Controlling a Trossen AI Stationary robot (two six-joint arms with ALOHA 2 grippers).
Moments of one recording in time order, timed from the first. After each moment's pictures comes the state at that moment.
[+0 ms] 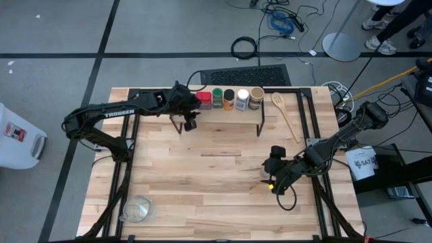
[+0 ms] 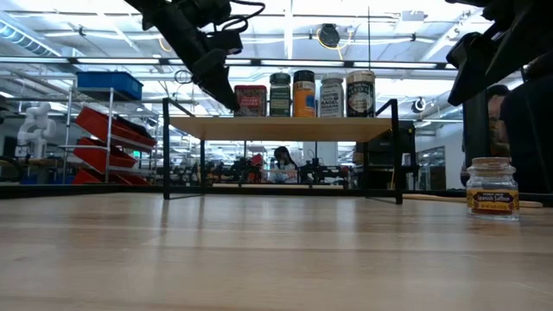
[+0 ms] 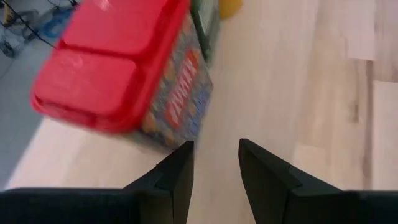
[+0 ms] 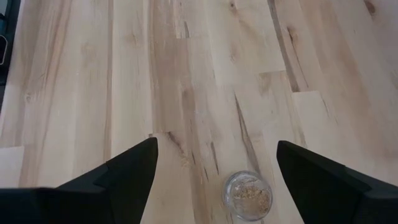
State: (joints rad) left arm 0.40 1.38 1.08 -0.48 -0.03 0.24; right arm 0.57 1.19 0.80 -0.61 0.36 0.62
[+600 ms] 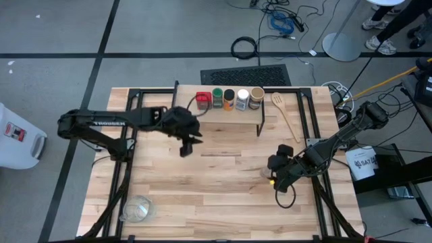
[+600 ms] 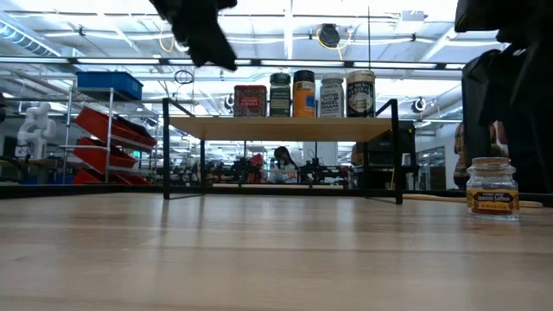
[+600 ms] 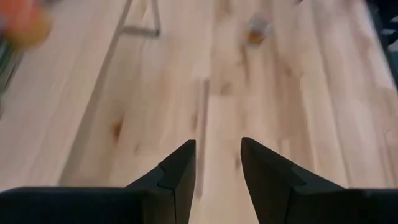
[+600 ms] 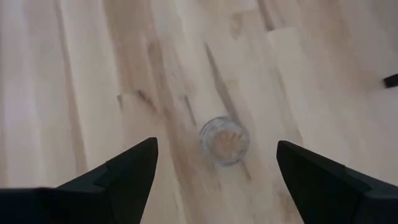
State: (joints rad) left arm 0.10 1.29 1.09 -0.55 0.11 -0.05; right arm 0.57 1.19 0.80 -0.80 0.32 0.79
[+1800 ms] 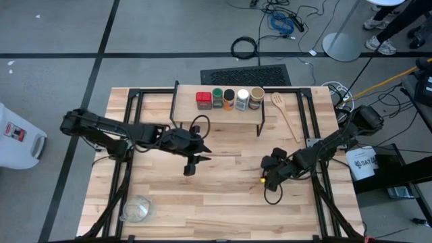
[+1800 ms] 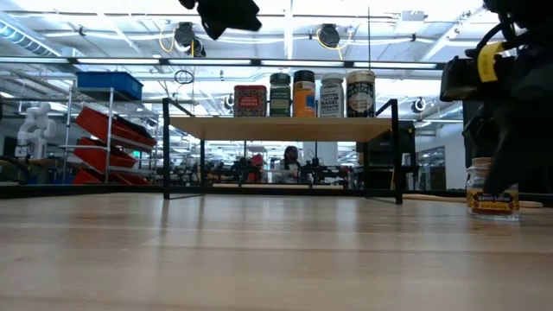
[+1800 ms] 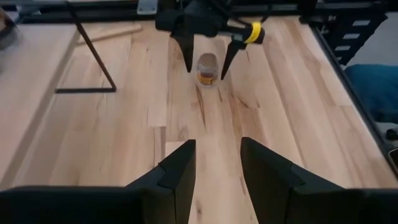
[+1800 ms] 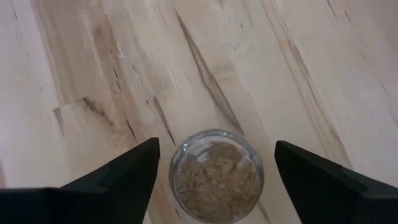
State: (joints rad) left arm -0.15 1.35 1.09 -0.32 -0.04 -0.05; right arm 0.50 1.34 0.59 -0.43 0.31 0.83
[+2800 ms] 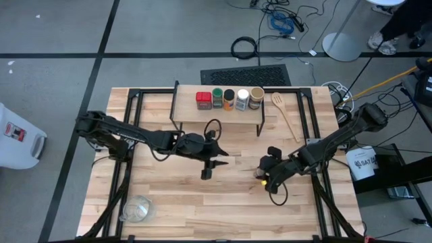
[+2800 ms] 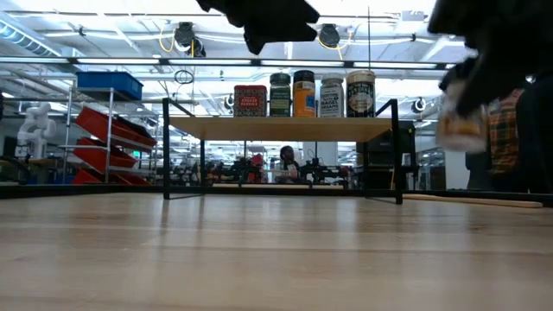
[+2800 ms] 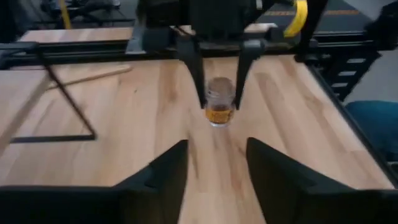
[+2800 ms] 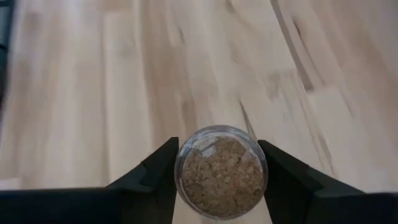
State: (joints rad) left arm -0.15 1.55 1.09 0.04 -0.02 -0.02; right arm 0.50 1.23 0.72 -0.43 0.31 0.65
